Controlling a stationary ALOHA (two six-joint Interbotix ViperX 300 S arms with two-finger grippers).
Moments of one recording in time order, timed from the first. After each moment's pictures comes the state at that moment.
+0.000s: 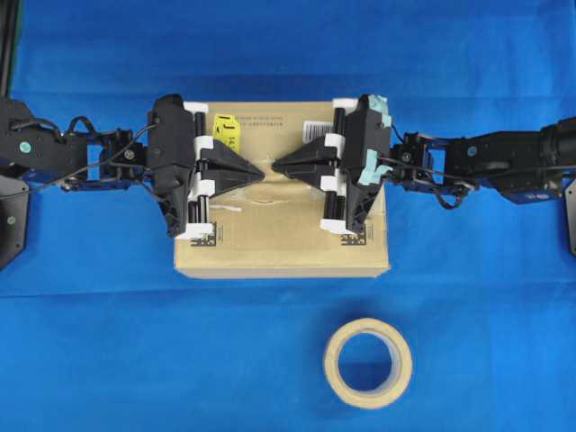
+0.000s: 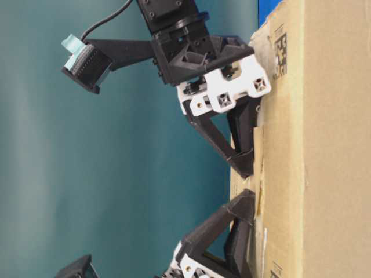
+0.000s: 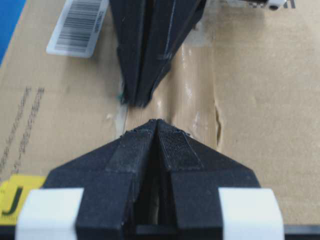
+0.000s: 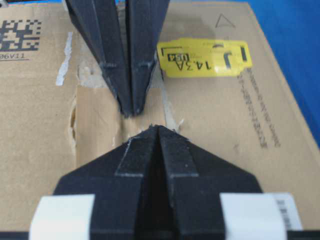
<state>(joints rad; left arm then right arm) 0.09 -0.10 0.92 -0.04 -0.33 0.07 -0.07 0.11 0.72 0.13 -0.44 0.03</state>
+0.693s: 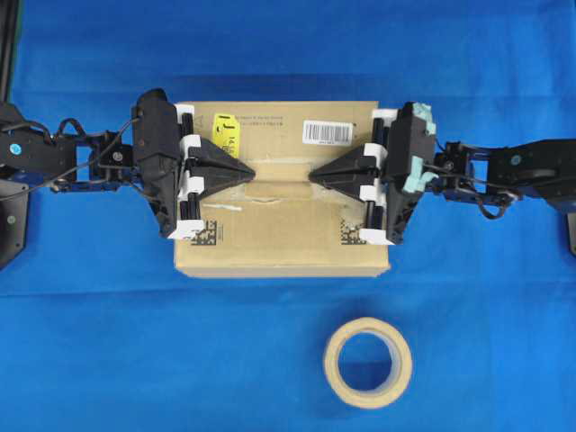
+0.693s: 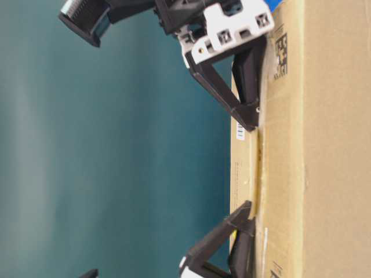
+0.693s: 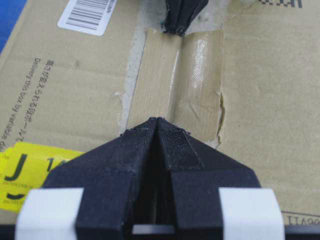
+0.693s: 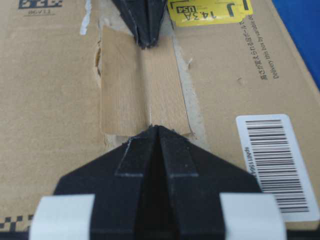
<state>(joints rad) 0.09 -0.14 0.96 -0.04 -0.33 -0.01 -0.04 -0.03 0.85 0.19 -0.44 0.00</state>
